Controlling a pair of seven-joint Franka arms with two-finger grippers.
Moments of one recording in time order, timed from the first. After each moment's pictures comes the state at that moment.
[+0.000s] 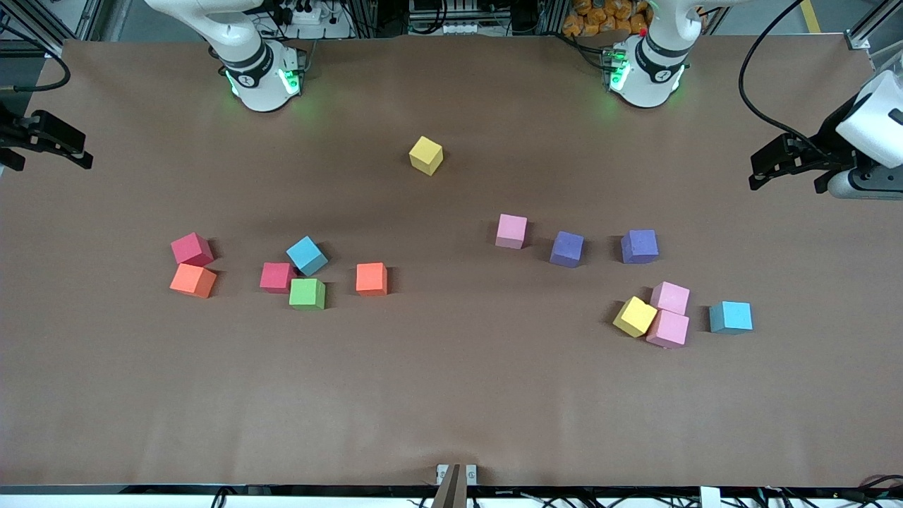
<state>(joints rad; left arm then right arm) -0.03 0.00 -0.07 -1.55 -0.02 1.57 -0.06 0.05 -0.02 -0.09 -1.49 -0.02 1.43 -0.07</state>
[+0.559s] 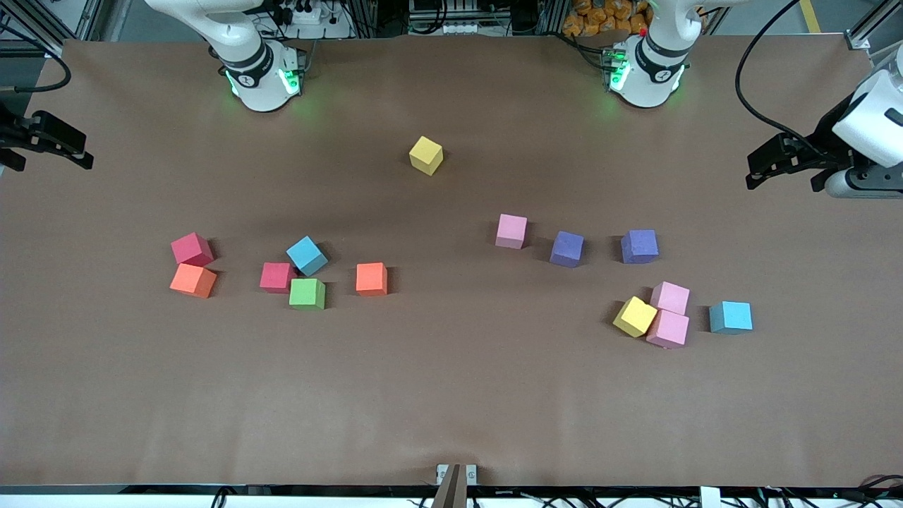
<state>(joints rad) -0.05 0.00 -0.07 -1.55 -0.02 1.57 -0.08 0.05 -0.02 -0.09 -1.49 -0.02 1.43 -0.07</state>
